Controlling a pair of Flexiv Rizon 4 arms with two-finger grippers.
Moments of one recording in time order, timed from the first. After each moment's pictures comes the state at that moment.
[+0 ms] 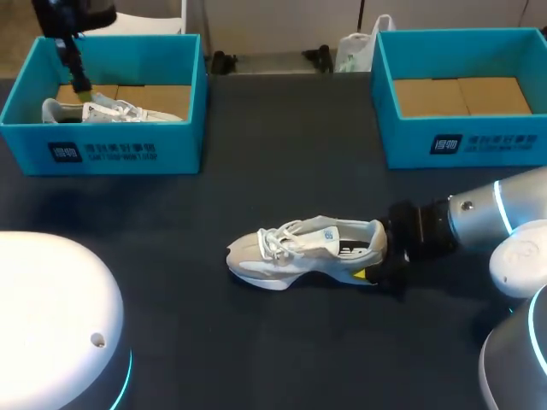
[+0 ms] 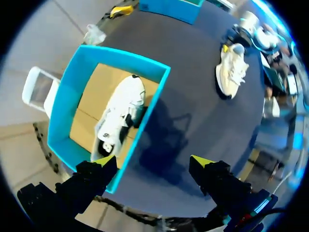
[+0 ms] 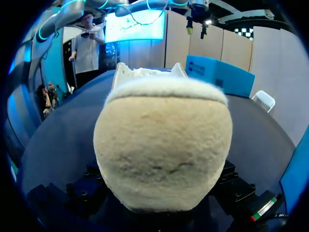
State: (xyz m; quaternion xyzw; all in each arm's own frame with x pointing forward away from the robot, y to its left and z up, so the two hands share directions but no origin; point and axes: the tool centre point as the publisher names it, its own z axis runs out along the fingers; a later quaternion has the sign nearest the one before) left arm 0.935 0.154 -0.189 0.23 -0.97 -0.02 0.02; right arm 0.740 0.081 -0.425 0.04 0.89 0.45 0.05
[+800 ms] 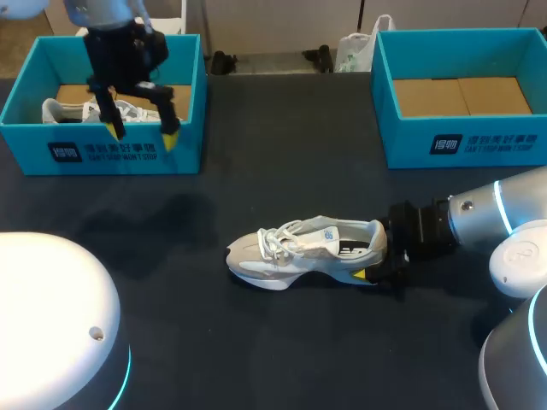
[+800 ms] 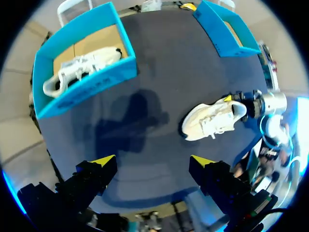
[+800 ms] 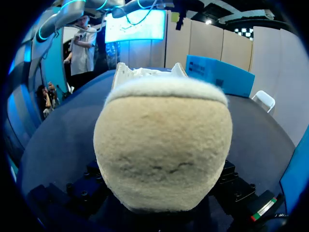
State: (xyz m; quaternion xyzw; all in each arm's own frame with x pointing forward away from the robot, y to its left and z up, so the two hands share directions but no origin) left arm 0.789 0.020 -0.188 0.58 -0.81 -0.02 0.09; right arm 0.740 0.081 -0.425 0.04 0.89 0.45 0.05
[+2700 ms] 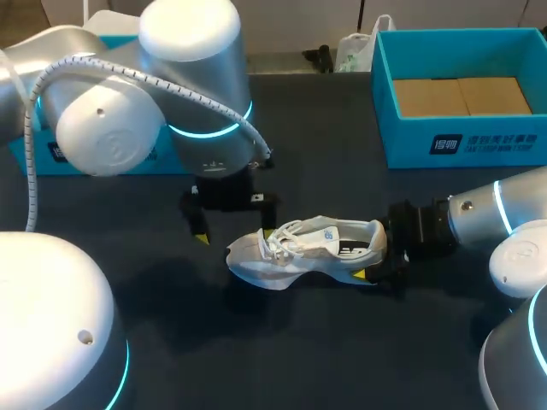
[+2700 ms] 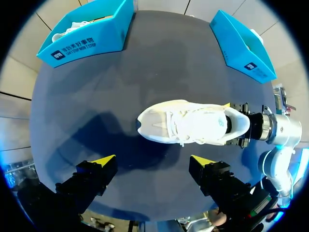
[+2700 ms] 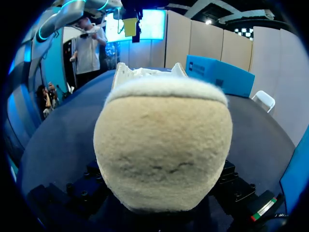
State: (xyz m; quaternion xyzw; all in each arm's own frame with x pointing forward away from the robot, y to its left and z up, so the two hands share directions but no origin) left arm 0.674 -0.116 -0.274 0.72 -0.70 0.04 0.01; right arm 0.740 0.081 -0.425 0.04 0.89 0.45 0.05
